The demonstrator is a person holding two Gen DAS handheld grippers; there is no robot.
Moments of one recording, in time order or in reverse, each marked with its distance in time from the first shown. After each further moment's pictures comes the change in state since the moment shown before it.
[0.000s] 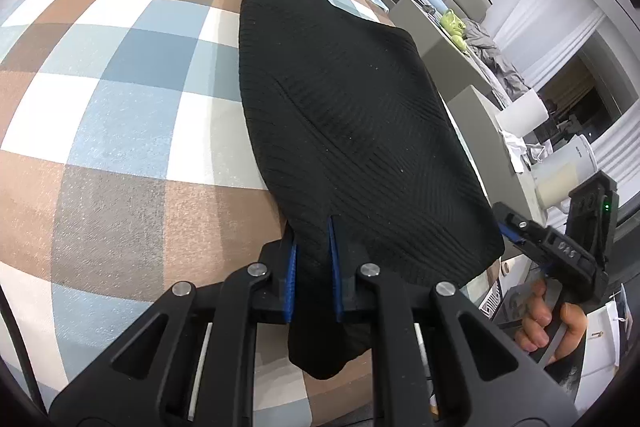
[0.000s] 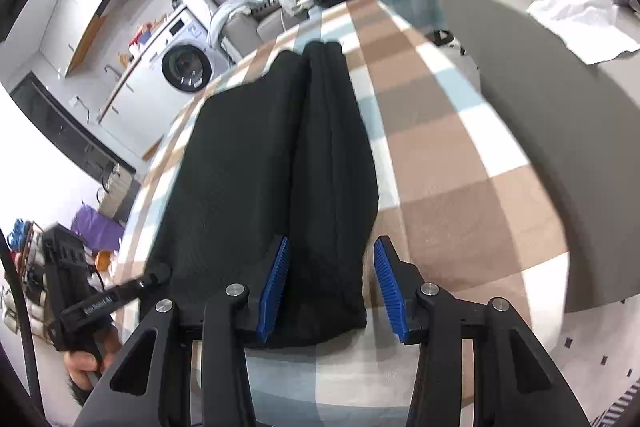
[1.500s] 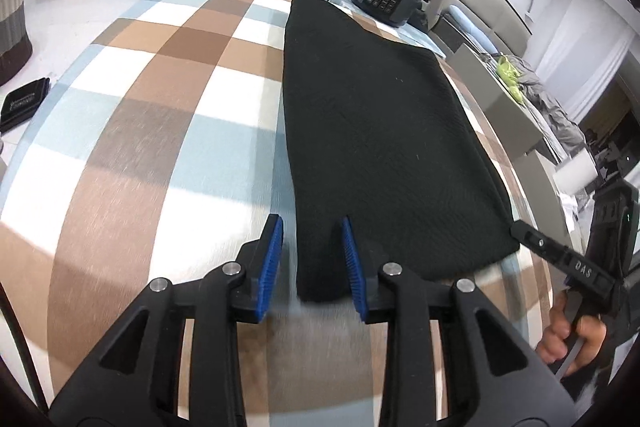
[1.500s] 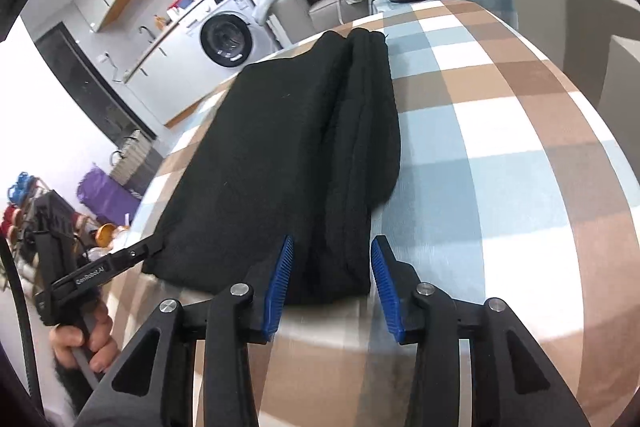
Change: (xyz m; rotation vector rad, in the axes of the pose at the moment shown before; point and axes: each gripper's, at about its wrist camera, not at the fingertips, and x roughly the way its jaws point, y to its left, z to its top) left arm -0.036 0.099 0.068 -0.025 -0.145 0.185; right arm 0.099 0.085 0.033 -0.188 0.040 0.064
